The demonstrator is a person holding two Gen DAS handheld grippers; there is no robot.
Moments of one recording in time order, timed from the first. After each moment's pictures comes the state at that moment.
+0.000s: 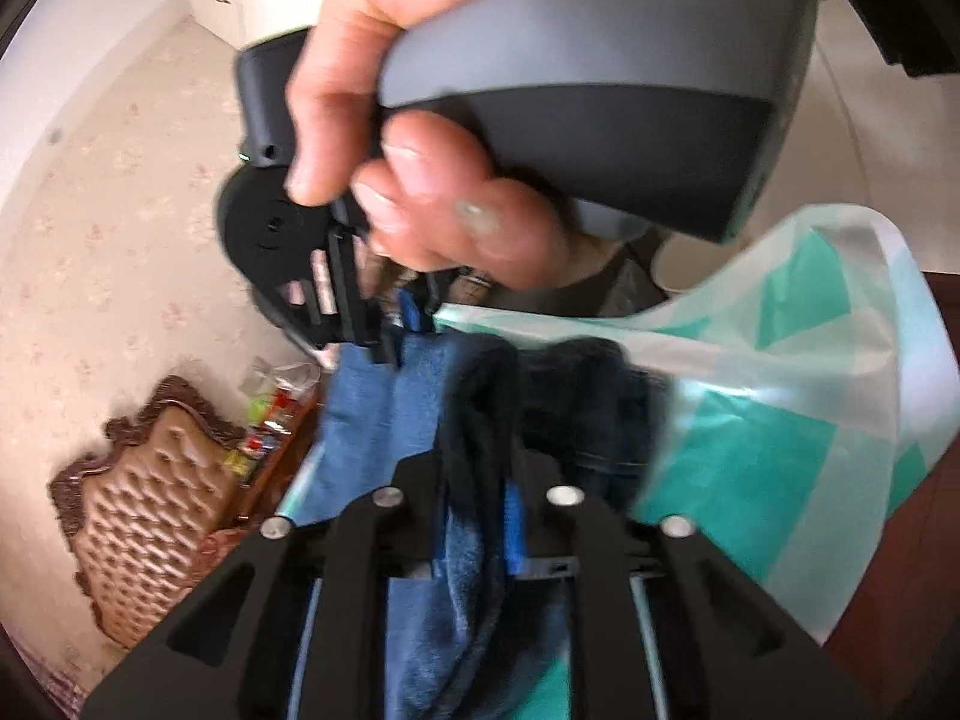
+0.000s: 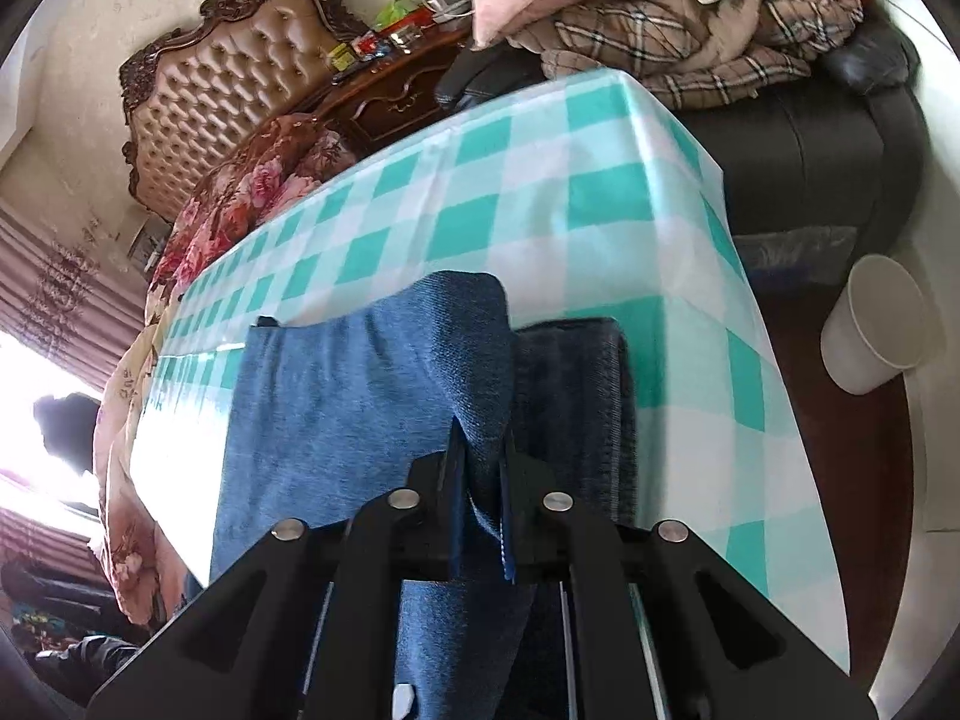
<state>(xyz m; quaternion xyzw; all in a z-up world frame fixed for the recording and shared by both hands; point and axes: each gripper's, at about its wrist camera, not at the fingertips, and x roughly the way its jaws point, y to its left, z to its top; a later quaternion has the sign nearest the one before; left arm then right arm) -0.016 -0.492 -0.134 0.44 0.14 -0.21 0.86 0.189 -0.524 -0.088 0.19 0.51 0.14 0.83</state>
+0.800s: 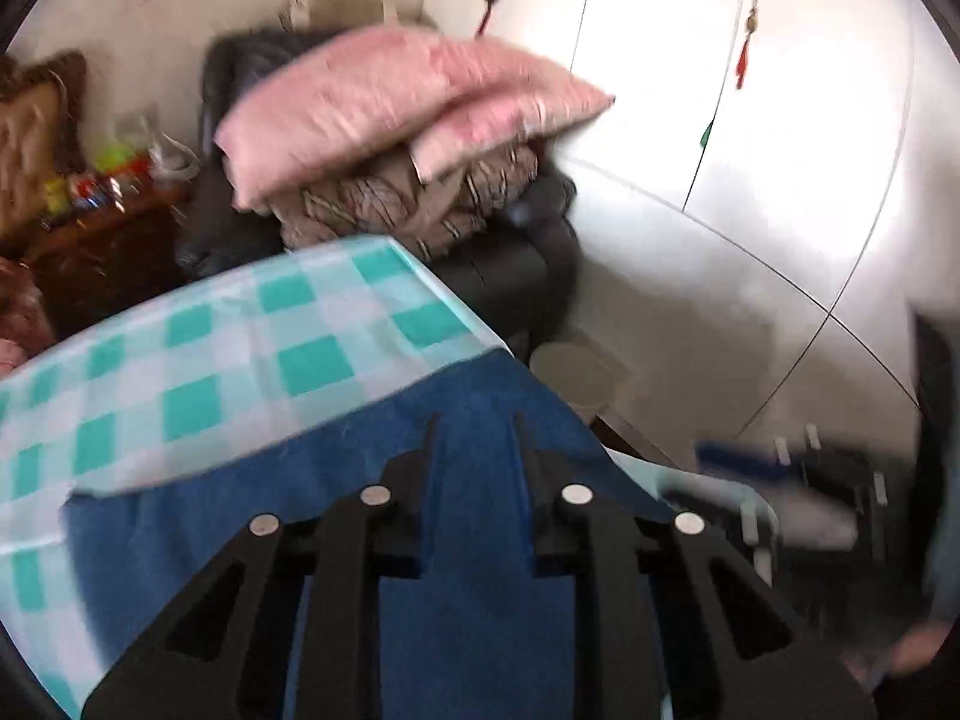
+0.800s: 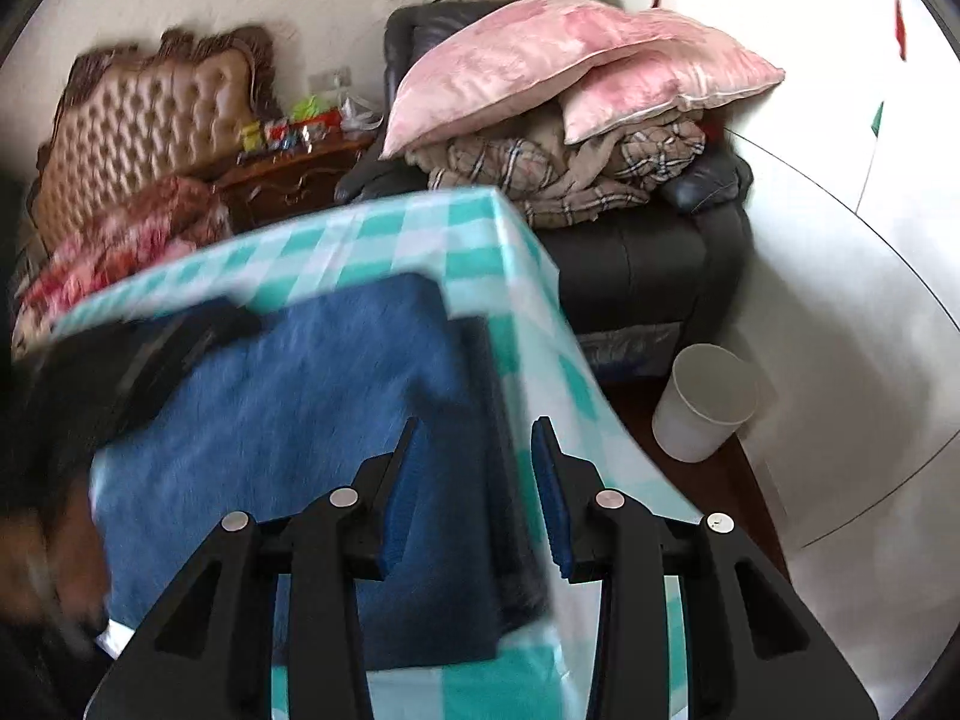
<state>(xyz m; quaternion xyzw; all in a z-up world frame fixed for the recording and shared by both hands) 0.186 -0.374 -0.035 0.06 0.35 -0.36 0.86 0.084 -0.474 -0.072 0.05 0.40 -0.06 0.91</state>
